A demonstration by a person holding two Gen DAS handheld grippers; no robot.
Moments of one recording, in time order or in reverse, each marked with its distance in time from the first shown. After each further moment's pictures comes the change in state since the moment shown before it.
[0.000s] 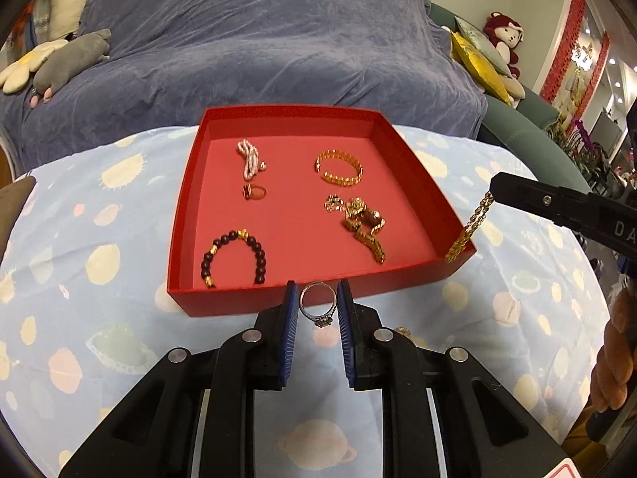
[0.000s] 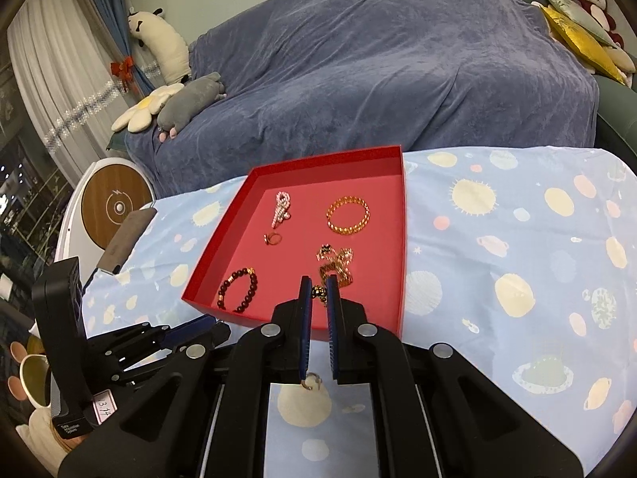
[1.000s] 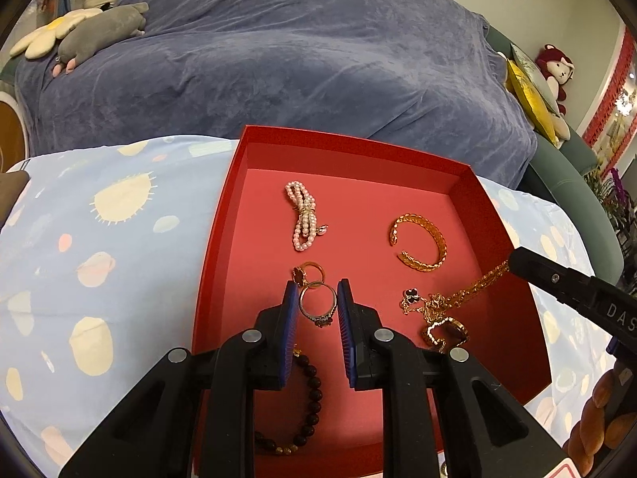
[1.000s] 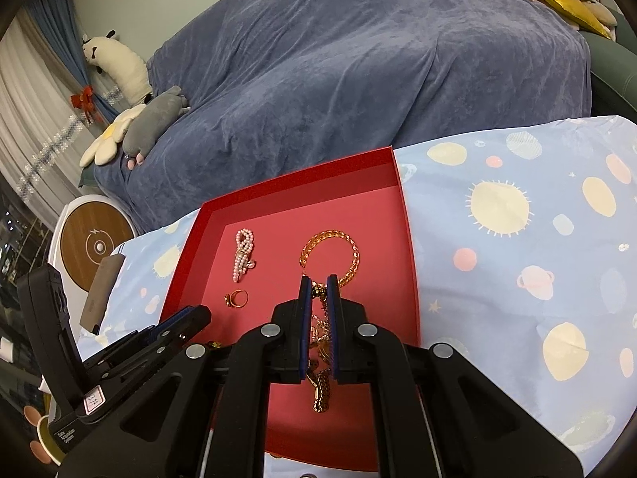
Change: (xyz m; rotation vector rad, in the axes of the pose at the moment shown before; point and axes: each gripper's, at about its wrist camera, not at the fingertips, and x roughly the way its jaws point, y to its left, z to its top) left arm 0.072 0.049 0.062 -0.150 0.005 0.081; right arm 0.097 -0.027 0.034 0.142 0.053 -0.037
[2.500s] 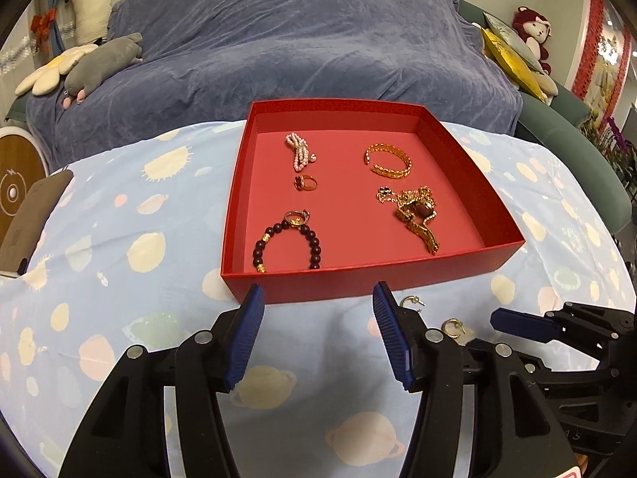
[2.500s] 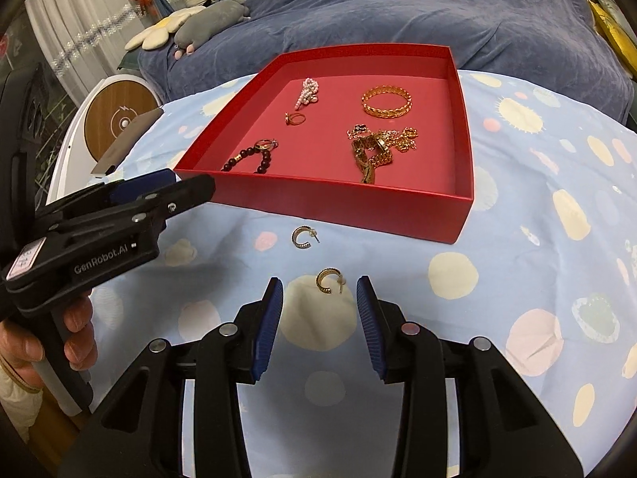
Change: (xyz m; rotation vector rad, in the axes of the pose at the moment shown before) left arm -0.070 -0.016 -0.081 0.144 0.004 0.068; right arm -0.042 0.028 -0.128 -0.292 0.194 0.024
